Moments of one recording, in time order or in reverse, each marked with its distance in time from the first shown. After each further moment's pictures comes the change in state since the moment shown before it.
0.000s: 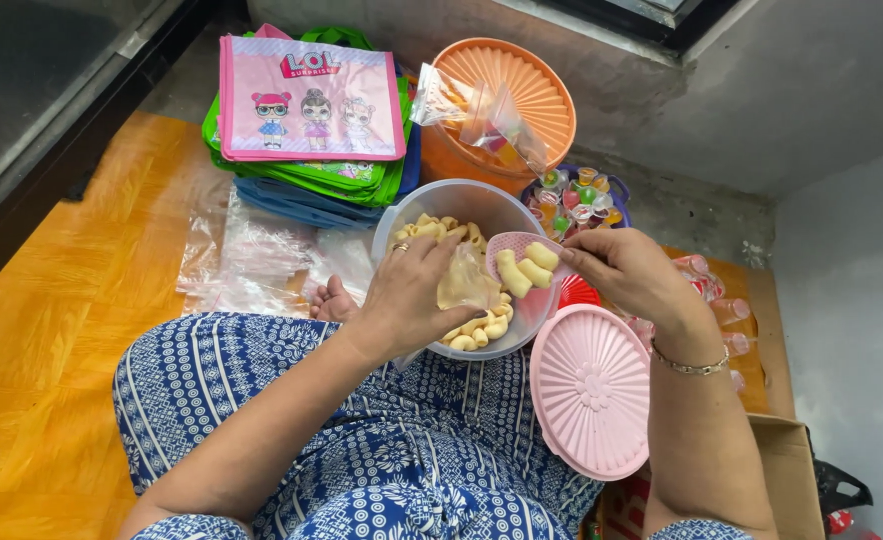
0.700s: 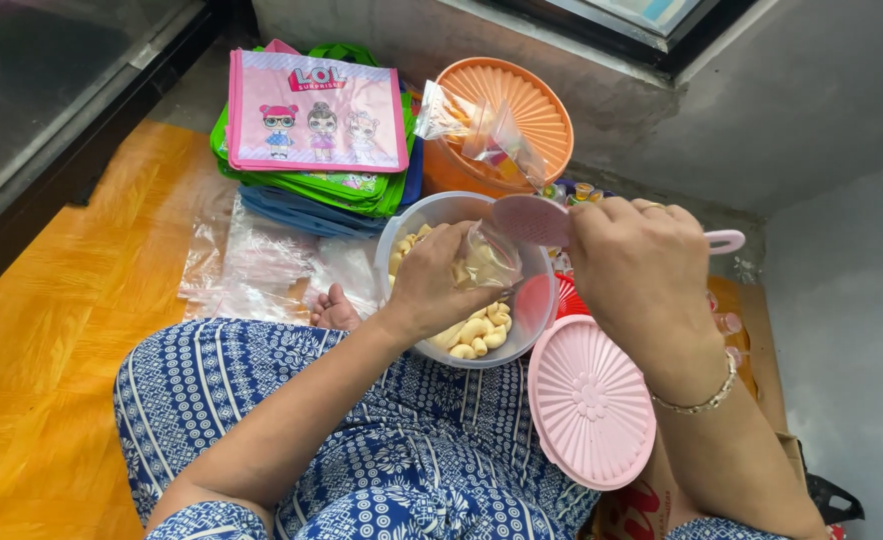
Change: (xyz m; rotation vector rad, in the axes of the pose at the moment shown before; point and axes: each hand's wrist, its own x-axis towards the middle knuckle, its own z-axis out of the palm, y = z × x) left_hand 0.023 -0.010 0.033 -0.380 0.290 0.011; right_hand -0.014 -0.033 -0.004 -1.065 0.688 -0.482
